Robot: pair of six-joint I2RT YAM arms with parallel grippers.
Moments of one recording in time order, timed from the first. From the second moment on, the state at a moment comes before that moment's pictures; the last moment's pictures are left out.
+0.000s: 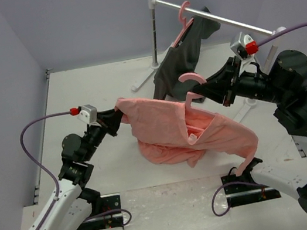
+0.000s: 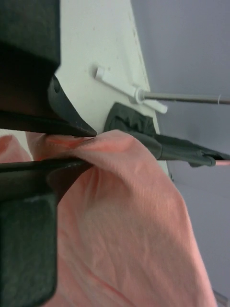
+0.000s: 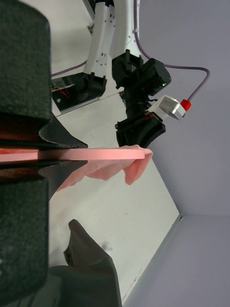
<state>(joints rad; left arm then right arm) -0.43 0.69 0.45 0.40 0.23 -0.25 0.42 0.93 1.56 -0.65 -0.66 0.19</state>
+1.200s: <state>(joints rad) -0.61 1.24 1.26 0.27 1.01 -0.27 0.42 1.00 1.38 -0.48 -0.85 0.11</state>
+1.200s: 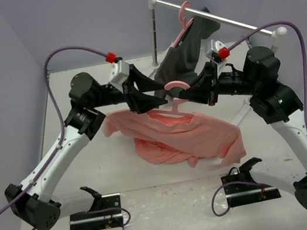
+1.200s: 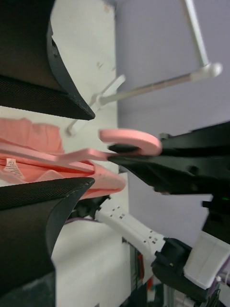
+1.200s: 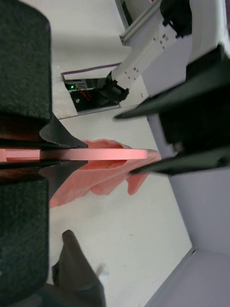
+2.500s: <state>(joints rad) -0.68 1.40 1.54 -0.17 1.23 -0.03 0.42 0.92 1.26 -0.82 -0.80 -0.16</state>
